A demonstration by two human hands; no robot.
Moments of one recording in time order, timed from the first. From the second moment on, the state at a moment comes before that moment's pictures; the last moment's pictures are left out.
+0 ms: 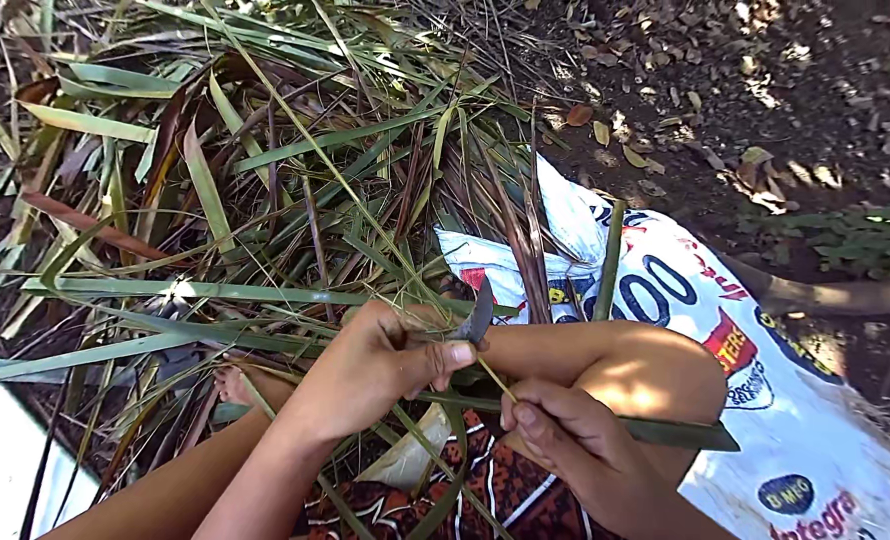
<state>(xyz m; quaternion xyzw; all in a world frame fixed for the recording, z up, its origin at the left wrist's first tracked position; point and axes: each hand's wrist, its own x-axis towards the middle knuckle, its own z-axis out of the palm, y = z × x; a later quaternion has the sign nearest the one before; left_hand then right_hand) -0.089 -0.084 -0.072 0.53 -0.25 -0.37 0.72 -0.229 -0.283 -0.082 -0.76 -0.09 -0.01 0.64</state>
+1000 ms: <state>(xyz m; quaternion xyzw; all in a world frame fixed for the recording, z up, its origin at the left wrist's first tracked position) -0.102 -0.100 -0.079 0.52 -0.21 -0.45 0.70 -0.219 -0.287 -0.084 -0.43 -0.04 0.21 0.88</state>
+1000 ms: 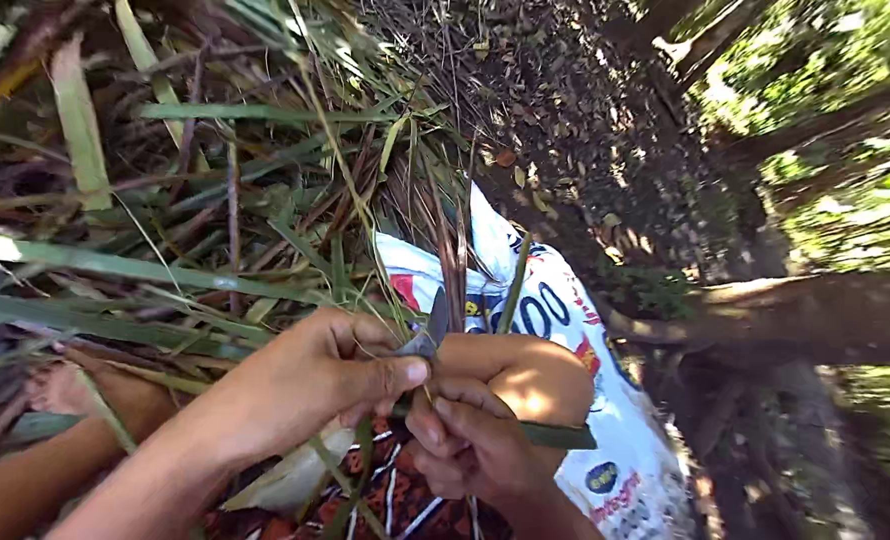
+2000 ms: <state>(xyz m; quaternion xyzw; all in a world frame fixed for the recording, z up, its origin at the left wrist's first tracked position) -0.083 -0.060 -0.064 0.58 -0.19 -0.37 0.70 -0.212 -0.243 -0.075 -0.63 -0.03 0.07 0.78</state>
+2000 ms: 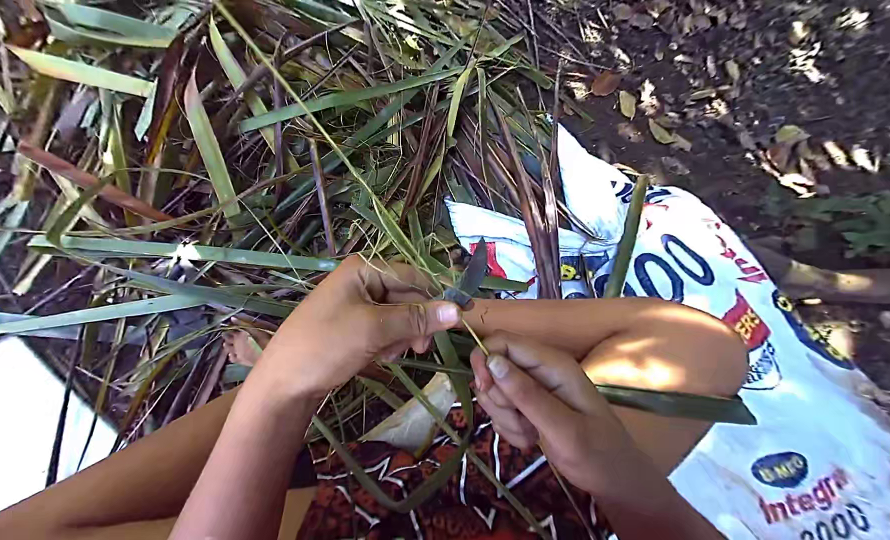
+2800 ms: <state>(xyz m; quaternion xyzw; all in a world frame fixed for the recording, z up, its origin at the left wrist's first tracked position) -0.074 -0.064 -0.076 0.63 -0.14 -0.25 0.72 -0.234 -0.251 -0.067 -0.66 0.02 0.11 0.74</state>
